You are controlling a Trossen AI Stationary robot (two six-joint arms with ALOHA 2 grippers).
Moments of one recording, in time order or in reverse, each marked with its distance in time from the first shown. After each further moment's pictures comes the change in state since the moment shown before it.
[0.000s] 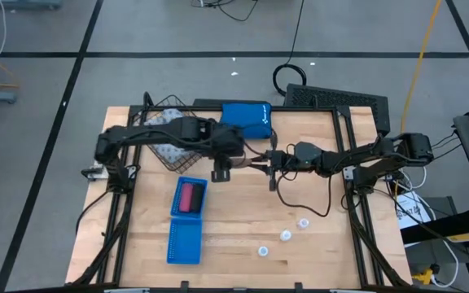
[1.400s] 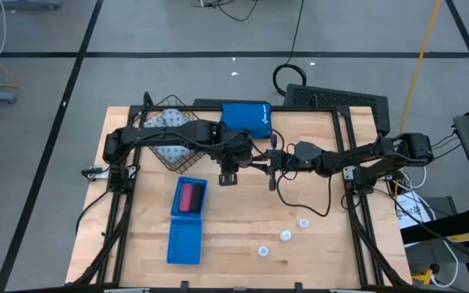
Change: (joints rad) left arm 0.021 0.075 -0.024 0.071 0.109 -0.014; right arm 0.000 0.000 0.001 0.003 0.002 -0.001
